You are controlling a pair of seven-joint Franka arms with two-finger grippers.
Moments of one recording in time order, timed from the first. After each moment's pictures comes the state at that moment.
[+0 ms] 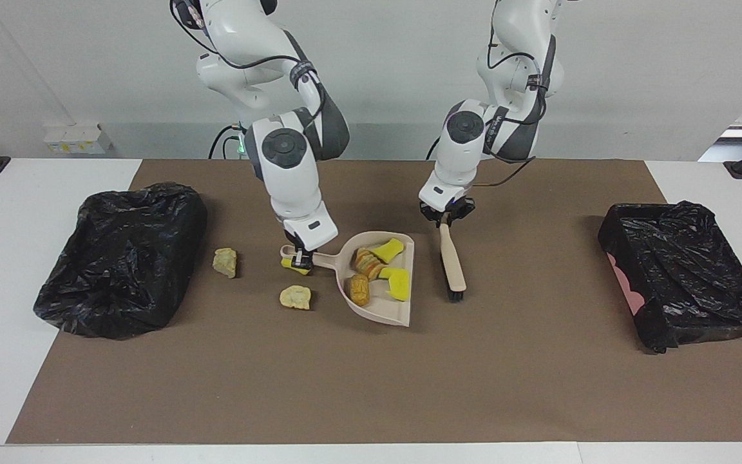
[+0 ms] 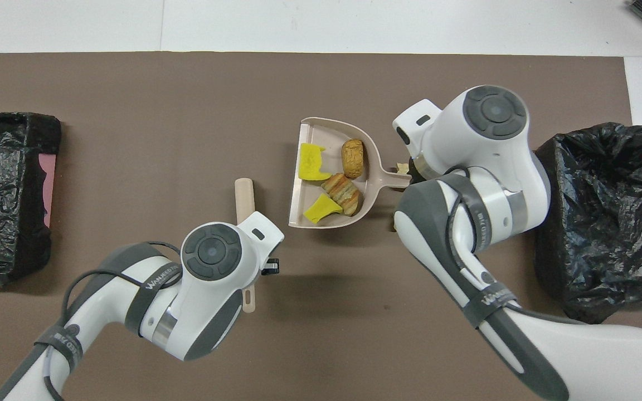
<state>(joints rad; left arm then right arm) -0.68 0.04 0.04 -2.23 -0.03 2.17 -0.60 0.24 0.31 0.06 -1.70 0.02 2.00 -1.10</state>
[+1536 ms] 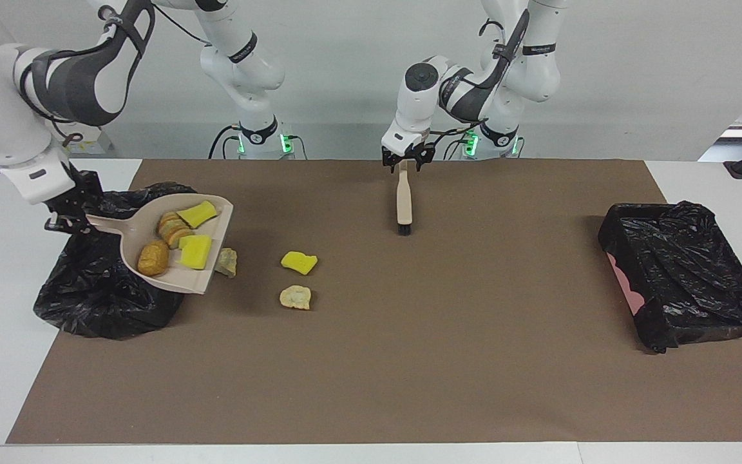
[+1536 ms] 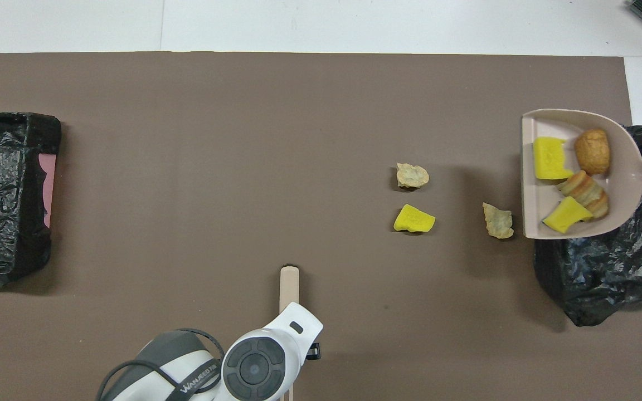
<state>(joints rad) -0.94 -0.16 0.06 -2.43 -0.15 2.19 -0.83 -0.36 0.18 0.05 -1.54 -0.12 1.71 -1.76</state>
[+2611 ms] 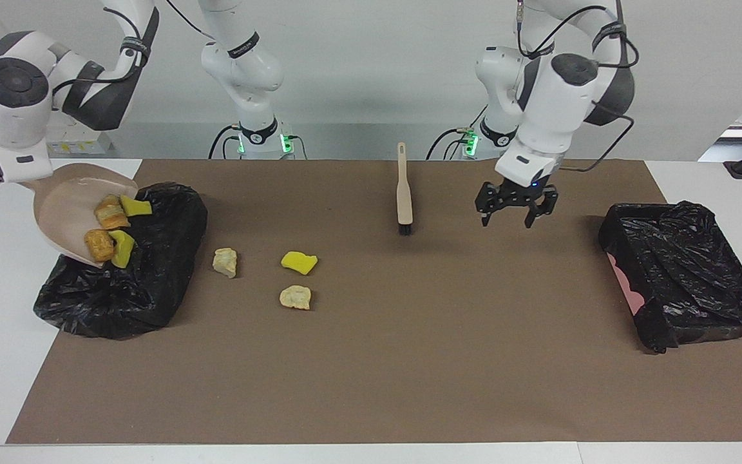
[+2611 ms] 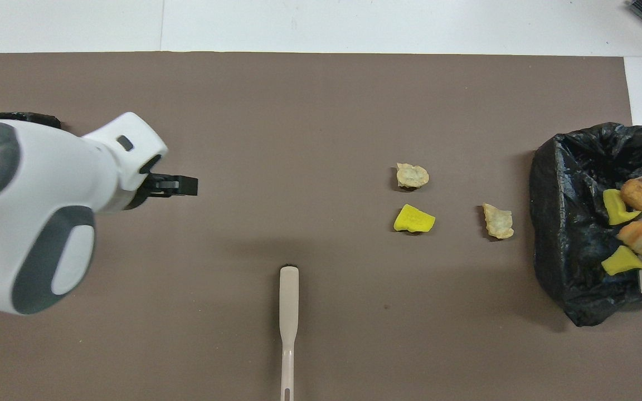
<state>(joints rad) -0.36 -0.03 0.08 -1.87 -0.02 2.00 -0.17 -0.39 0.02 0.06 -1.81 -0.85 1.79 -1.54</state>
